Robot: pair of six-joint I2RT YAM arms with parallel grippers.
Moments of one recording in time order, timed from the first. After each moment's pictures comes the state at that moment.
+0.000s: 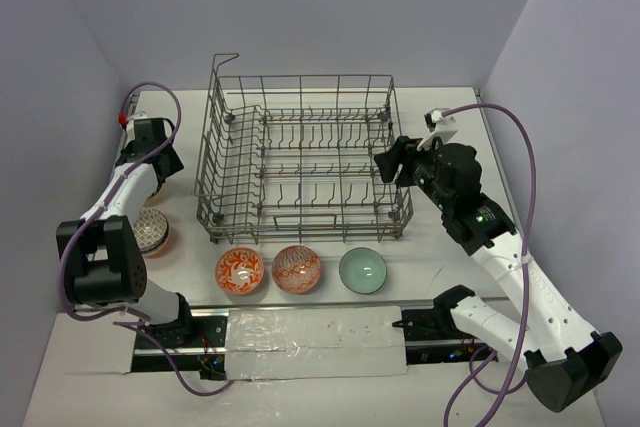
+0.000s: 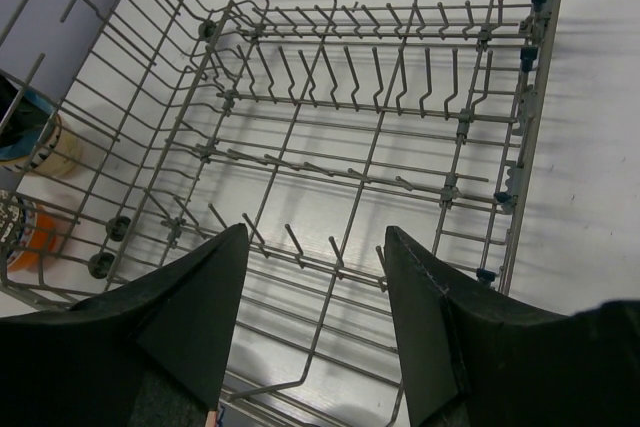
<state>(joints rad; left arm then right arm) 0.09 1.51 1.03 -0.36 -0.37 -0.37 0.43 0.85 0.90 -0.29 0.03 0.36</state>
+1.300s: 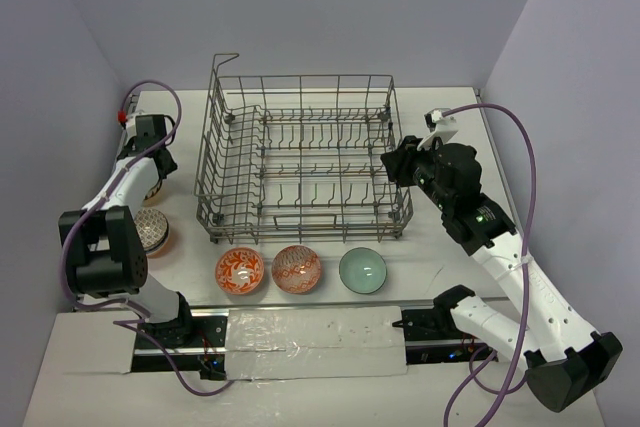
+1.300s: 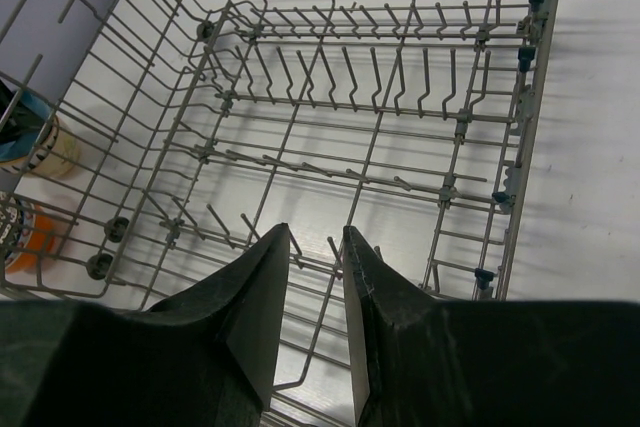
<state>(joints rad) 0.09 1.57 1.08 -0.39 -0.44 -0.37 0.43 0.85 0.90 -0.29 0.04 0.36</state>
